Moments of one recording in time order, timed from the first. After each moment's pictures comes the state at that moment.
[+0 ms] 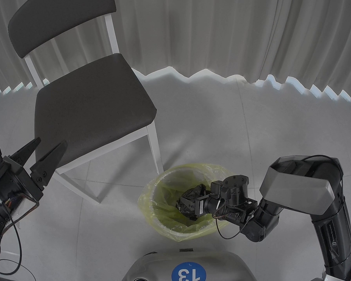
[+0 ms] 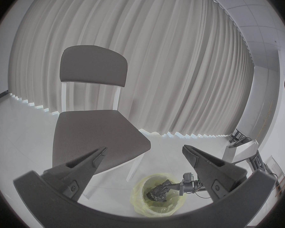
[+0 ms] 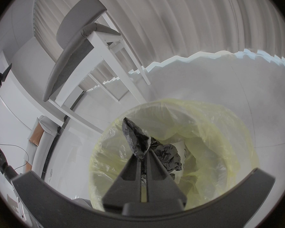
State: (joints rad) left arm -0.38 1.03 -0.30 -0.83 0.00 -0.16; right arm 0.59 2.53 -0.92 -1.22 0.07 0.30
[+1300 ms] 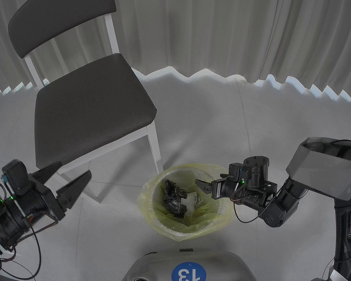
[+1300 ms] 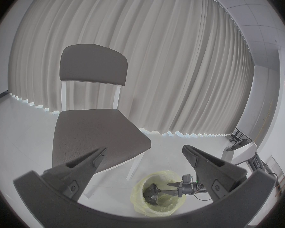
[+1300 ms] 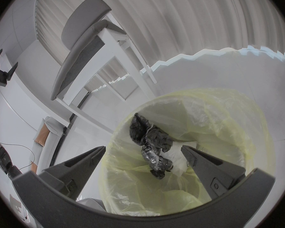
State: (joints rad) left arm -0.39 1.13 -0.24 -0.83 -0.07 -0.16; right arm 0.50 2.36 -0.86 -1.14 0.07 0.27
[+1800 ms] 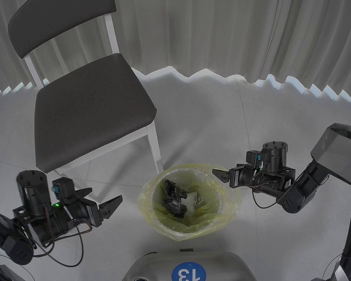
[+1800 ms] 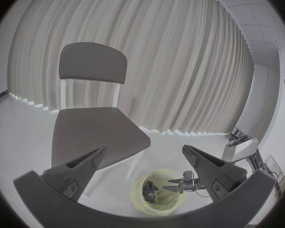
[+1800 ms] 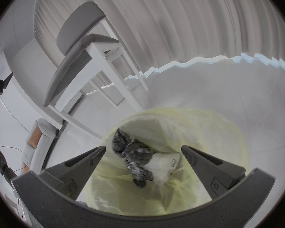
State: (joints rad) left arm -0.38 1.57 -0.19 -1.01 -0.07 -0.17; right arm 0.40 2.22 -0.83 -1.00 0.12 0.21
